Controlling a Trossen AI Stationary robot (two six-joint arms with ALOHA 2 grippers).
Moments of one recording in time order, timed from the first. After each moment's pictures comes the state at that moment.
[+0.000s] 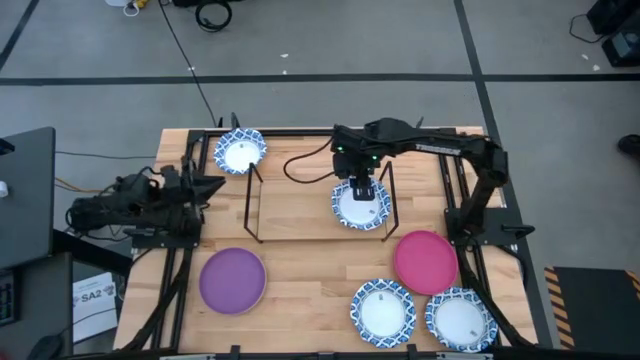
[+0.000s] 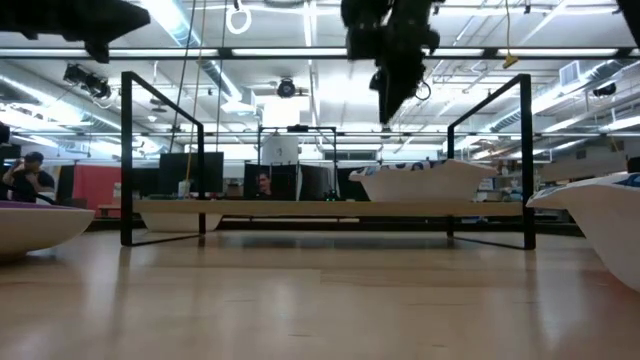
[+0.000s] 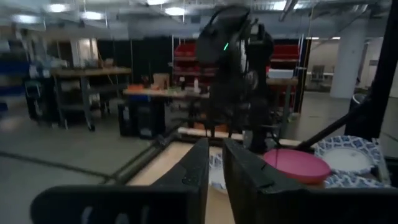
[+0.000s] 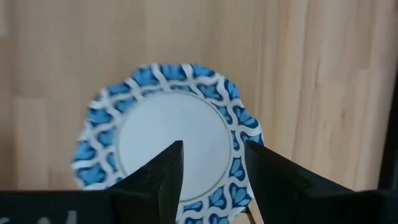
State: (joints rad) left arm -0.04 0.01 0.37 -0.22 -0.35 0.01; right arm -0.24 1.76 1.70 -1.21 -0.07 -0.29
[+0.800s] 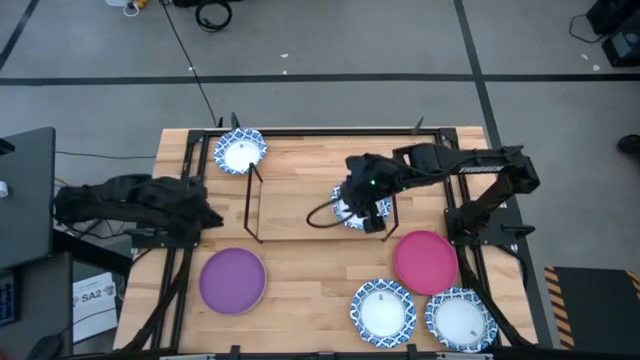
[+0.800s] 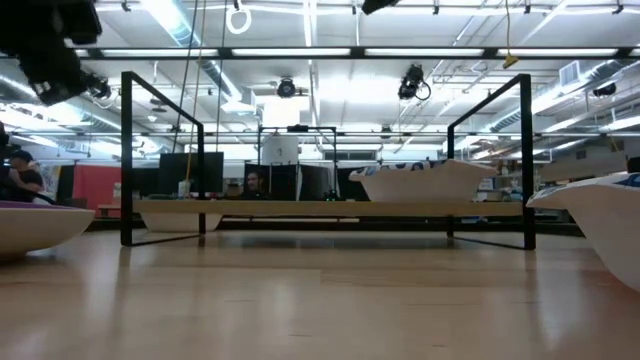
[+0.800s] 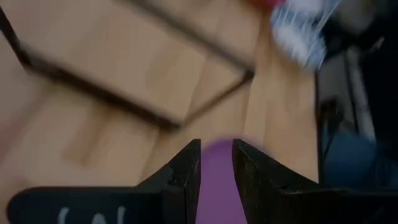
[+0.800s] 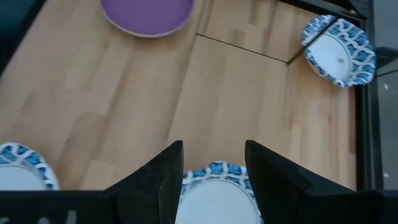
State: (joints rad) left arm -0.04 0.34 0.61 -0.95 0.08 -0.58; right arm 0.09 1.57 1.70 -1.01 0.04 -0.22
